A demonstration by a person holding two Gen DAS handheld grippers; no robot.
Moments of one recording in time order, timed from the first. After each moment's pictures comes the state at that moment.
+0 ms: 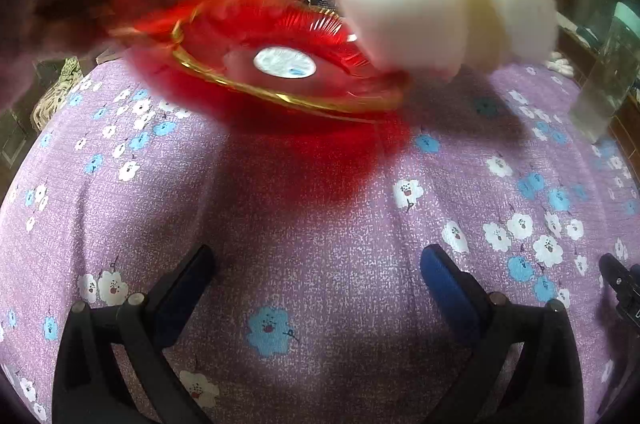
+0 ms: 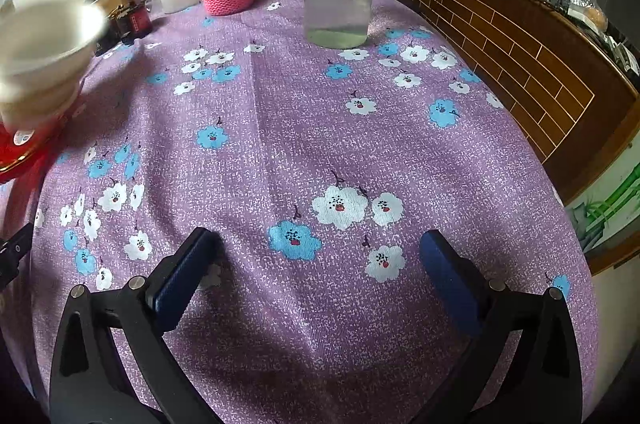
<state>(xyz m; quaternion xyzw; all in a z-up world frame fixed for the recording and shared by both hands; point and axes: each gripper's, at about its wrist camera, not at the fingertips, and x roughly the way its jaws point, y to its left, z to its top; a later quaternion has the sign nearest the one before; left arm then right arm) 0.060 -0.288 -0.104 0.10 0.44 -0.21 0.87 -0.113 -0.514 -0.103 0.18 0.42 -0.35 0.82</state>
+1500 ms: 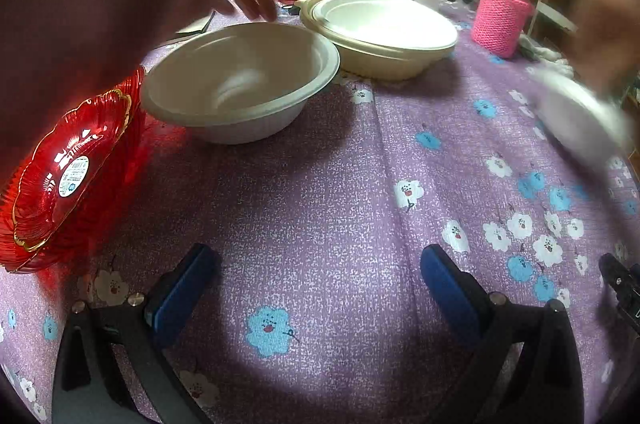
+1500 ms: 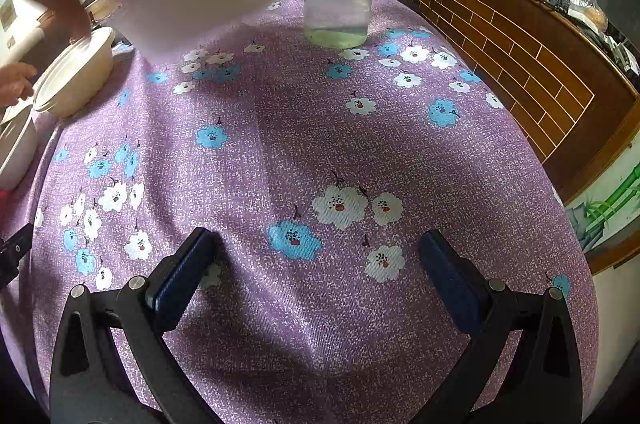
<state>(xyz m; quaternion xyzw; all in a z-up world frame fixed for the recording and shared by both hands) 0.061 -0.289 -0.104 0.10 0.44 -0.21 0.87 -0.111 -0.513 -0.104 0.18 0.42 -0.35 0.82</state>
